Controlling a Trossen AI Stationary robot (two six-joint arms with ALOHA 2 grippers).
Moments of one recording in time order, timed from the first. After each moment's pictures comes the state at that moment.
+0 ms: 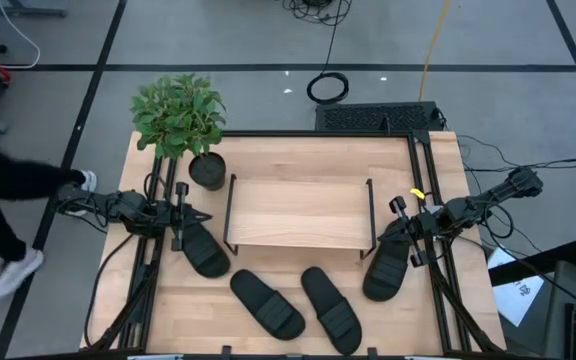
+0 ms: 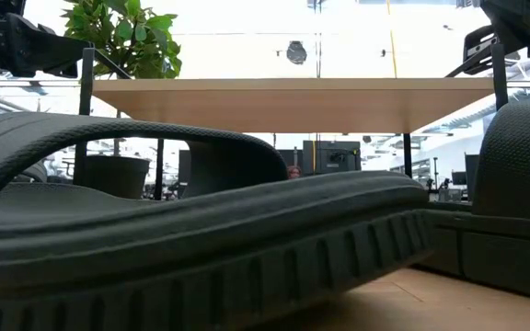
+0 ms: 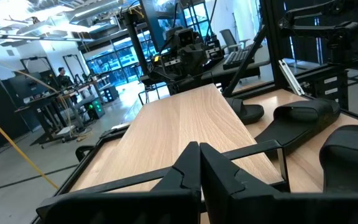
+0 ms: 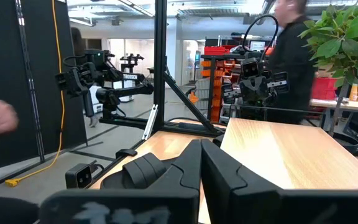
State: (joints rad) left arm -0.28 0.01 0.11 -0.08 -0.21 0.30; right arm 0.45 0.21 0.07 0.26 0.16 -0.04
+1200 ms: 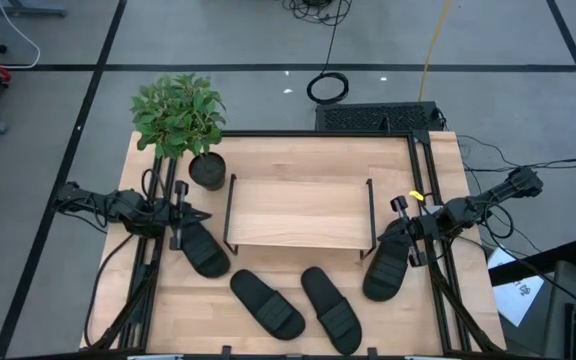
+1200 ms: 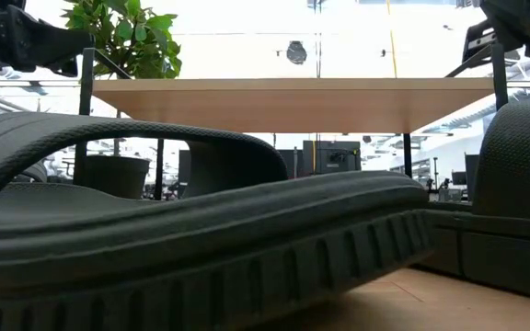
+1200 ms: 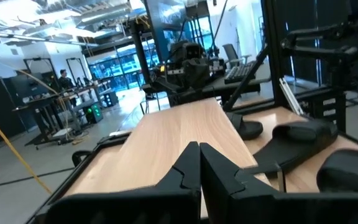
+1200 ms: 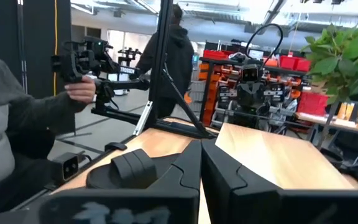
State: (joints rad) left arm -0.28 0.01 0.11 -0.02 -0.21 0.24; right arm 0.45 0.21 0.07 0.26 0.16 -0.17
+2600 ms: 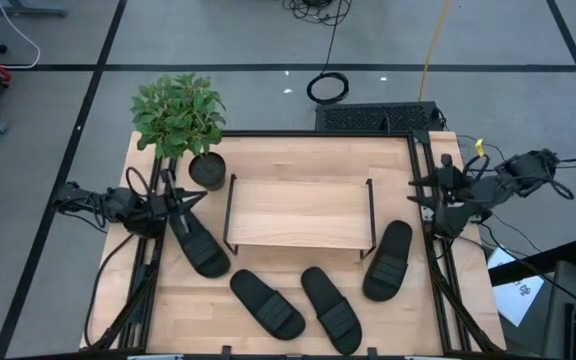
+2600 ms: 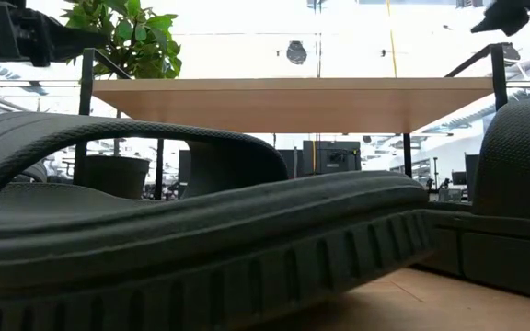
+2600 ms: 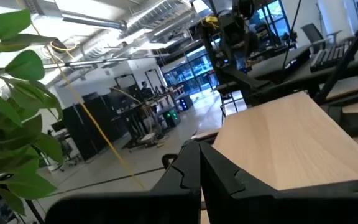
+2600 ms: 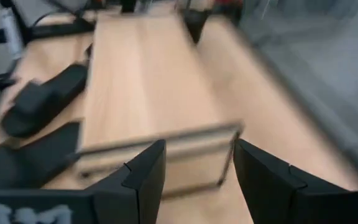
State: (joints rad) left arm -0.28 0.01 0.11 0.10 -0.50 0.50; right arm 0.52 0.45 0.95 -1.19 0.58 0.51
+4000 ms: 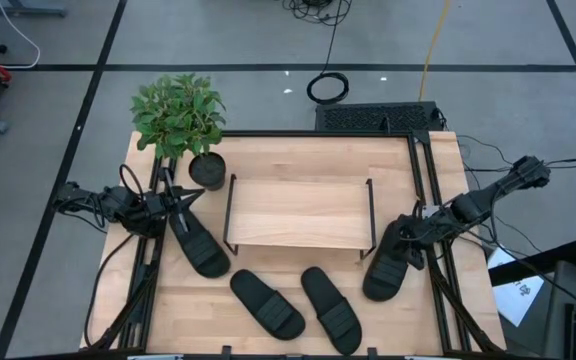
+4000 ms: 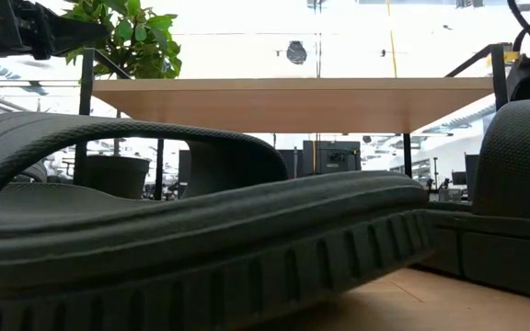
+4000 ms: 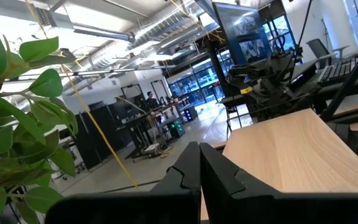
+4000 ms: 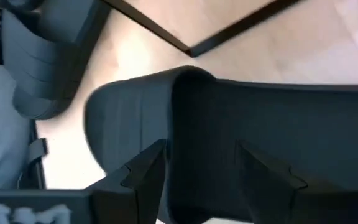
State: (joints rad) left arm -0.28 0.01 0.11 0.17 -0.50 0.53; right arm 0.51 0.47 0.32 -0.77 -0.04 0.97
